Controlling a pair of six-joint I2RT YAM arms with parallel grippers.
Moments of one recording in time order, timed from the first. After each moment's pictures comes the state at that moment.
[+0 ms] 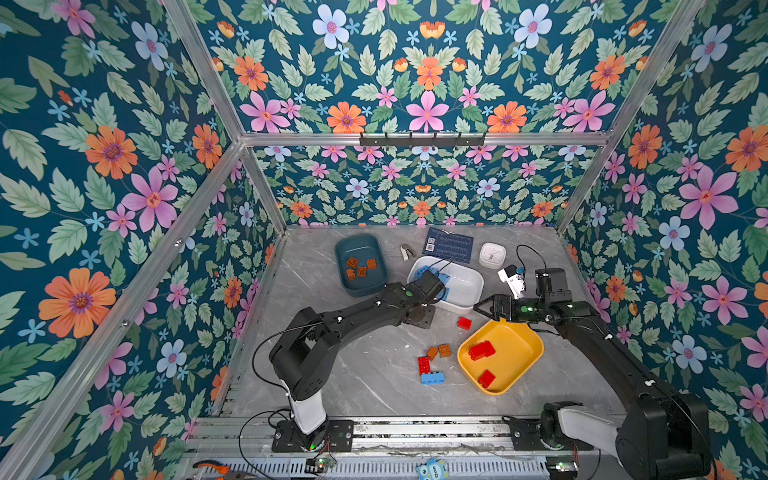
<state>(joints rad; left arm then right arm) -0.84 1.76 1.31 -0.69 -0.15 -0.41 0.10 1.18 0.81 -0.48 -0.82 0.24</state>
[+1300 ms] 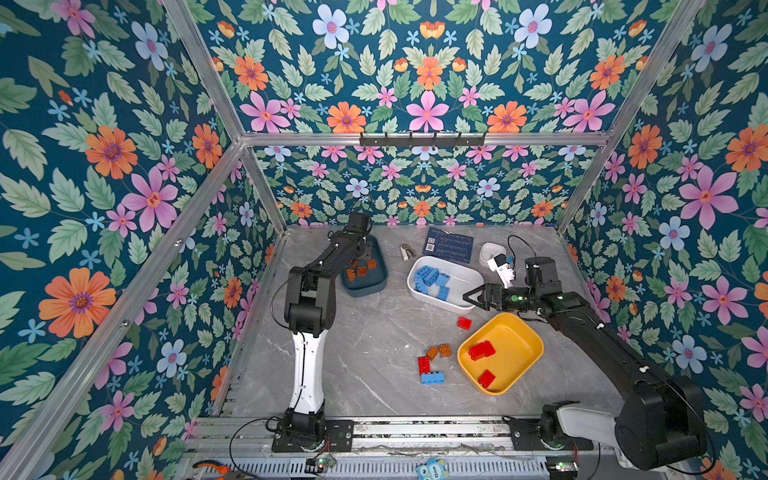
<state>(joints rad) -0.24 2.25 1.87 -0.57 -0.17 -0.07 0.18 1.25 0.89 -0.38 -0.83 0.33</state>
